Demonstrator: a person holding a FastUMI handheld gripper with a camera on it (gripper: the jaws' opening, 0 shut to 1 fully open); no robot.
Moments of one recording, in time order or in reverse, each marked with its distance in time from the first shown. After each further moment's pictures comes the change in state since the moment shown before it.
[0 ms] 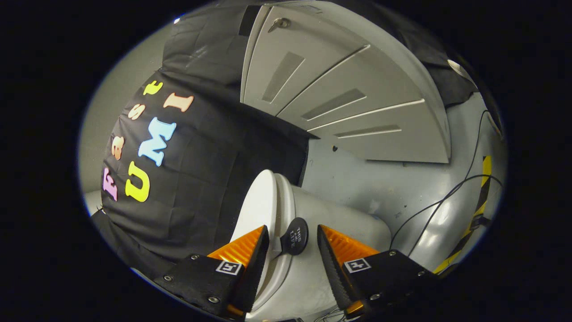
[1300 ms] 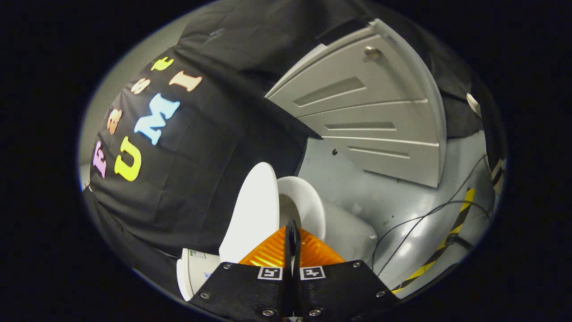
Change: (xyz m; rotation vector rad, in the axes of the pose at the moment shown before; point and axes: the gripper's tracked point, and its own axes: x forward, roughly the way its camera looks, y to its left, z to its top) arm -0.021 0.078 0.028 -0.225 0.034 -0.105
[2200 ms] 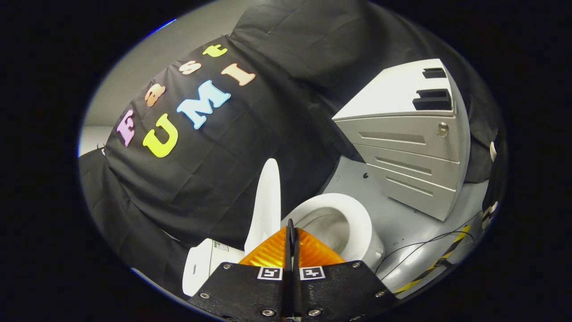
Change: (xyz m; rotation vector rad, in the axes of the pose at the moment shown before) arm -0.057 0.113 0.026 -0.193 -0.060 0.143
